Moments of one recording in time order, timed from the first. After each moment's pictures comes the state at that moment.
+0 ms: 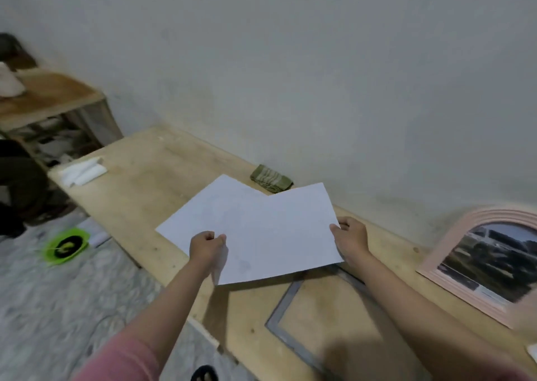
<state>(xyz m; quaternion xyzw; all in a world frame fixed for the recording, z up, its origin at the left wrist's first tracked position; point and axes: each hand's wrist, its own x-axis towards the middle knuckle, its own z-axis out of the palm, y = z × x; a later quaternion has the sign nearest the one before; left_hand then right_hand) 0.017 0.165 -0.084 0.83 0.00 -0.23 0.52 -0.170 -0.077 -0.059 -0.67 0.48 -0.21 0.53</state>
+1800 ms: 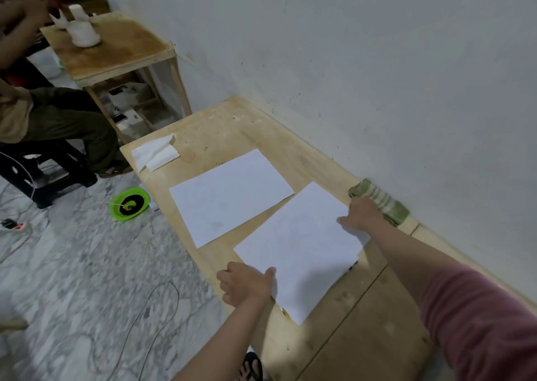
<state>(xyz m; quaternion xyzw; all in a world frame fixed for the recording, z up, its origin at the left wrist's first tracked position) 0.135 0.214 -0.118 0.92 0.22 -0.22 0.26 0.161 -0.074 -0.125 -0.92 0.32 0.18 0.15</state>
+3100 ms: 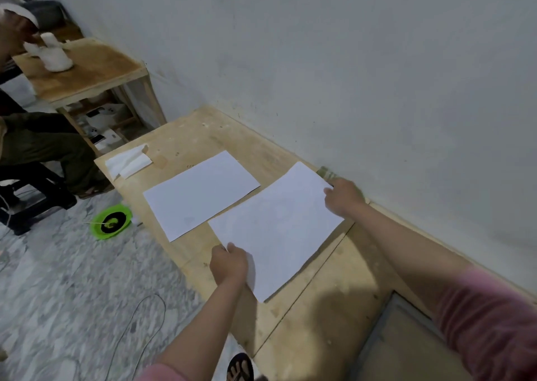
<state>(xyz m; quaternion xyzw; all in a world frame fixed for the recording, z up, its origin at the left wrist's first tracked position) 0.103 0.194 -0.102 0.84 0.21 -0.12 0.48 0.091 -0.079 -0.068 -0.89 0.35 0.03 0.29</state>
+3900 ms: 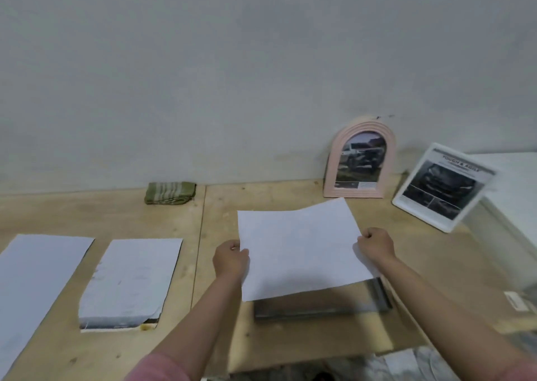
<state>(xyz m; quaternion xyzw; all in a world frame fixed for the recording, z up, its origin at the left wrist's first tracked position) -0.057 0.078 -0.097 0.79 -0.26 -0.38 0.40 -0.347 0.000 -0.072 -0.53 0.76 -0.23 0.30</state>
